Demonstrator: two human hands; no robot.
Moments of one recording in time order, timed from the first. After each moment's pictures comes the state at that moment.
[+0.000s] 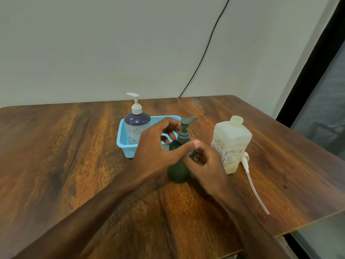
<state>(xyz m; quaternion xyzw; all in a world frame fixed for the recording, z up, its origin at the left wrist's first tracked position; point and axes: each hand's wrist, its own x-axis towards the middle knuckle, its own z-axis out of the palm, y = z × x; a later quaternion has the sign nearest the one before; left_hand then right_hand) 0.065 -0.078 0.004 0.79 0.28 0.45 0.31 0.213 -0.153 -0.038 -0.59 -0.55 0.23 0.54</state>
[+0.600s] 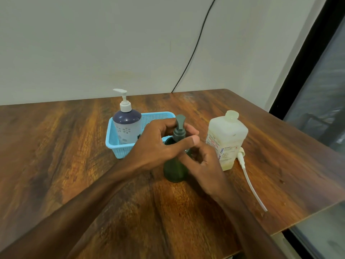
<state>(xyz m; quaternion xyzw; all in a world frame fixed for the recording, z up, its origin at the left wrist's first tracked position) 0.078 -0.056 0.007 0.82 0.17 0.35 0.42 0.218 -0.149 -0.042 -0.55 -0.55 0.28 0.56</state>
